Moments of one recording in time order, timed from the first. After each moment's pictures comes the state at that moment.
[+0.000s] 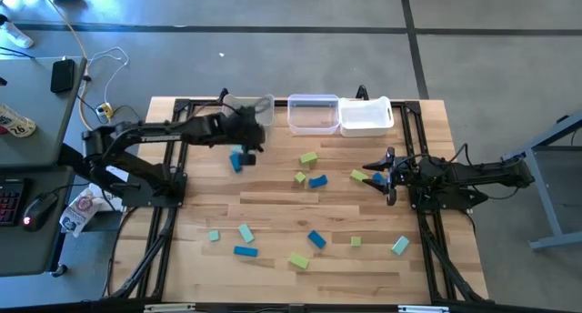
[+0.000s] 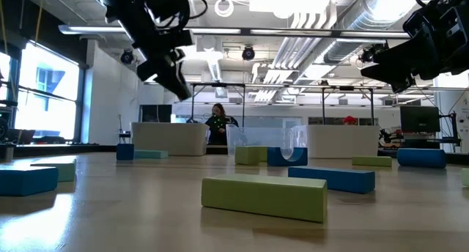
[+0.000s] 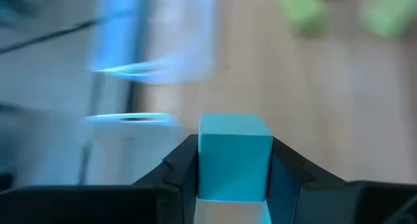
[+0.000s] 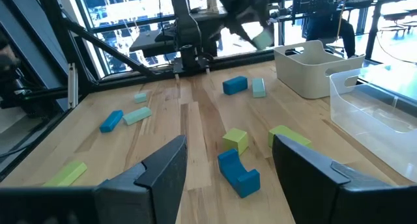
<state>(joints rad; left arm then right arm) 0.49 1.35 0.91 -0.38 -0.20 0.53 0.09 0.11 0.03 -0.02 0.18 0.16</state>
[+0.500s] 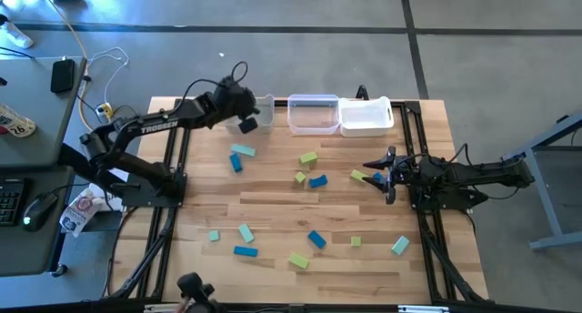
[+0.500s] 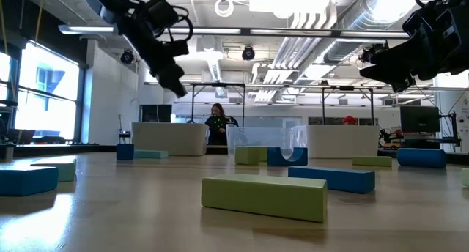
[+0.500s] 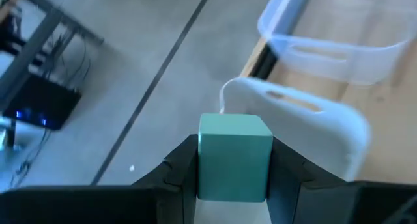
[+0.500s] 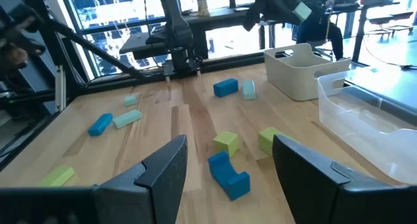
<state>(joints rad) 0.77 1.38 0.91 -0.19 -0.30 0.42 0.09 0.11 0.03 -0.02 0.22 0.15</state>
